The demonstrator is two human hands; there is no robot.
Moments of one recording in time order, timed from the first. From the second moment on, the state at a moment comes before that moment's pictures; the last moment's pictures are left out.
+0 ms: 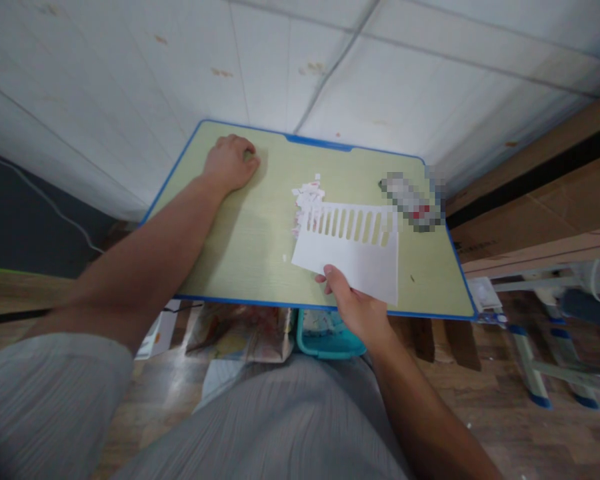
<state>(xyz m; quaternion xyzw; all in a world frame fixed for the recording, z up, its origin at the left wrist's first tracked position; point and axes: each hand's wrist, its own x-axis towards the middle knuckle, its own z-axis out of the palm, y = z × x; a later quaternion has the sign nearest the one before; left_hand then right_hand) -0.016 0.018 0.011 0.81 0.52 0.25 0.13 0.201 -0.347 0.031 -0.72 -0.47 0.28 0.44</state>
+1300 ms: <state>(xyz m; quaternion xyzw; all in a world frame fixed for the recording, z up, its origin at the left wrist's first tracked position) -0.017 0.010 0.014 0.82 0.52 0.24 0.09 0.194 -0.364 0.034 -0.61 -0.38 0.24 0.65</state>
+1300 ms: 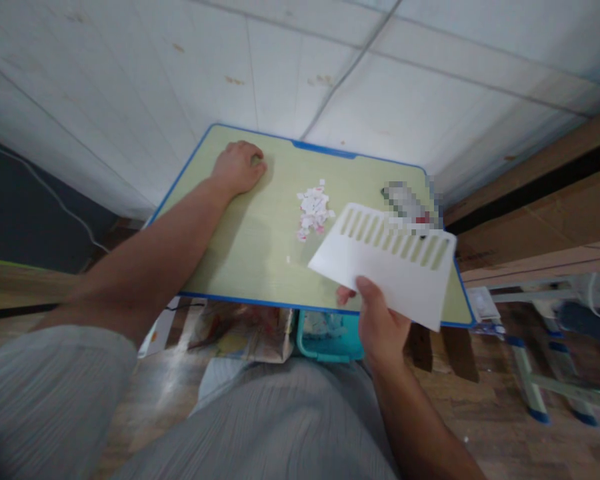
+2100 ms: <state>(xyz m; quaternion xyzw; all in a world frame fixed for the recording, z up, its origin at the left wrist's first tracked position) -0.014 0.011 0.016 0.81 0.53 0.23 0.09 0.235 -0.302 0.024 -0.71 -0.46 0.20 0.50</state>
